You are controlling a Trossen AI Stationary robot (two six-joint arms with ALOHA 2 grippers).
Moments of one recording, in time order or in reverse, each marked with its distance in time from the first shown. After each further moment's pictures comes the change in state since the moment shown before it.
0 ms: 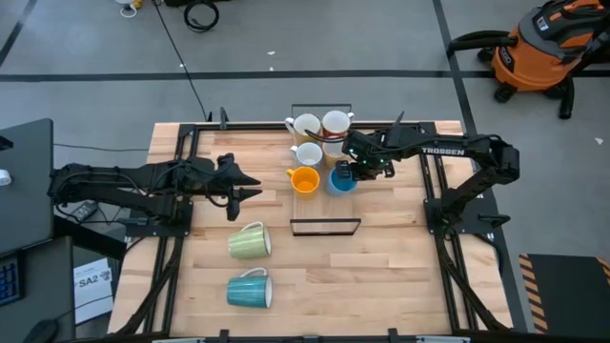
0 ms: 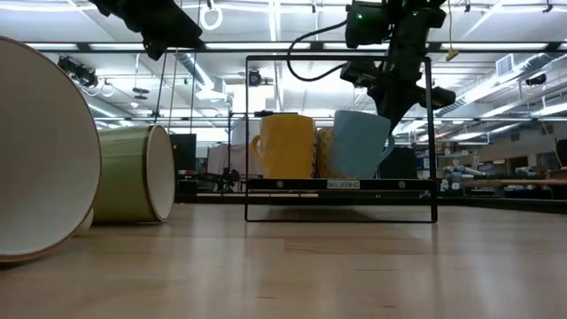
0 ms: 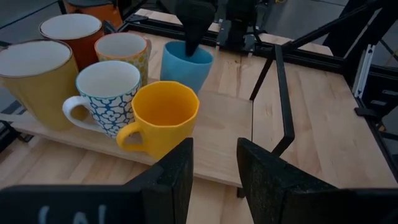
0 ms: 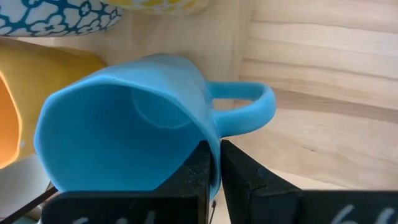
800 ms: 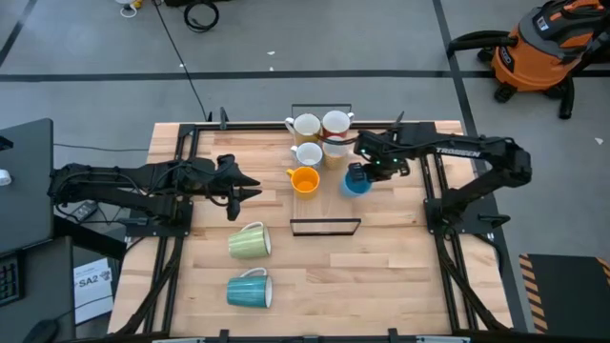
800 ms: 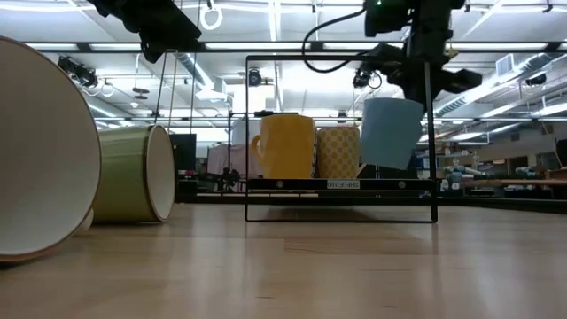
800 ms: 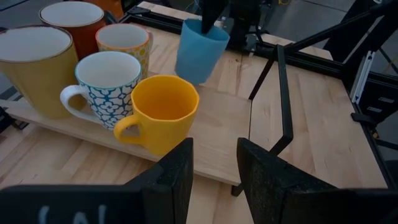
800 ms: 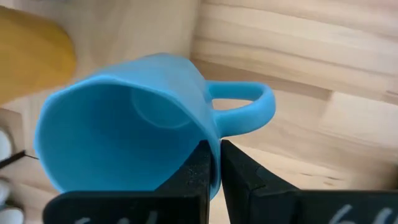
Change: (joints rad) left arm 0.000 0.000 0.000 -0.014 0.000 -0.058; right arm 0.006 -0.104 0.000 -0.187 0.014 -0.060
